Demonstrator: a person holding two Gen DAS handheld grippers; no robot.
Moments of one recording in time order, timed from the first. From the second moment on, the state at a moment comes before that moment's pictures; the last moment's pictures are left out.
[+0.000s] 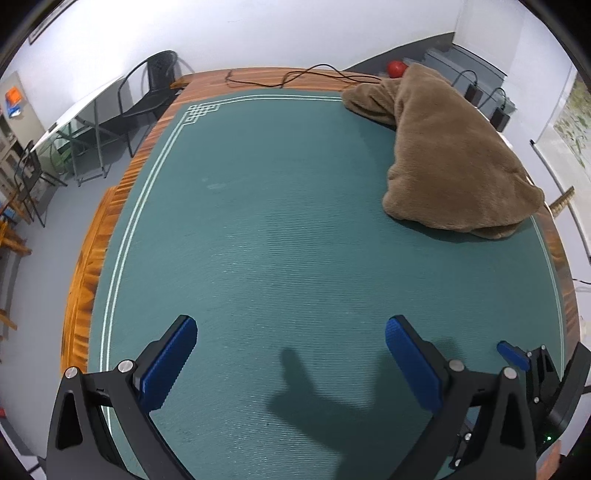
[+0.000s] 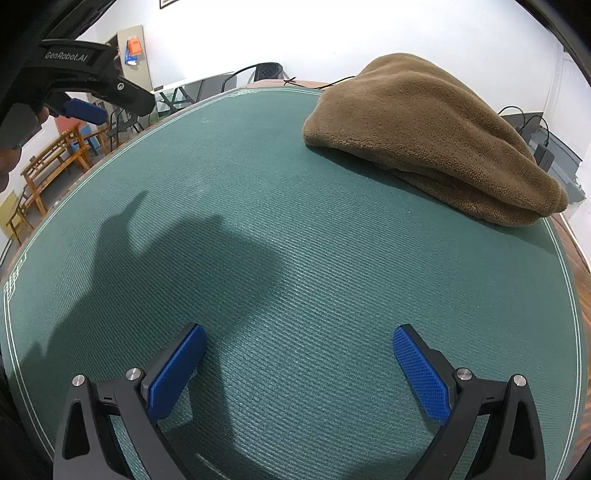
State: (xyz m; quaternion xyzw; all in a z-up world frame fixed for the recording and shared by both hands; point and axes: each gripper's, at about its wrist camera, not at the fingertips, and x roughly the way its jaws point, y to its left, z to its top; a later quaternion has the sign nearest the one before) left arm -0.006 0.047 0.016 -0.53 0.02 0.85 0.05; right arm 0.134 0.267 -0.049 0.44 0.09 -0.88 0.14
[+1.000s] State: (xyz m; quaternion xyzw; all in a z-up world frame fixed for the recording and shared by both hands) left arm -0.027 0.051 -0.015 -0.56 -0.01 0.82 0.10; right arm 0.038 0.480 0.028 0.41 -0.23 -0.88 -0.04
